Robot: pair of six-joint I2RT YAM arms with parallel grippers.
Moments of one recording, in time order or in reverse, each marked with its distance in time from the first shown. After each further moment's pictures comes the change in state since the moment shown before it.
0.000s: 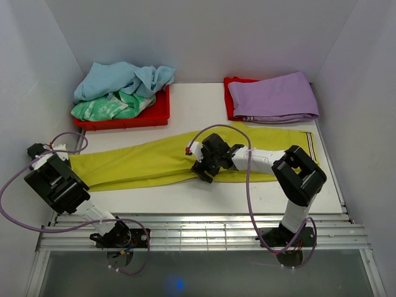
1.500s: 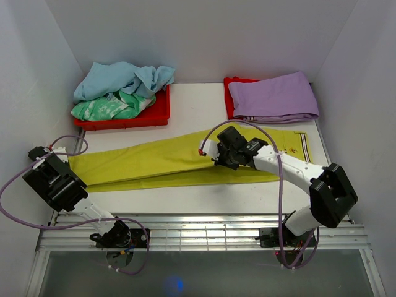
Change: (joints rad) left arm 0.014 0.034 -0.046 0.135 -0.037 0.020; right arm -0.051 -0.292 0.009 -0.341 0.195 -0.284
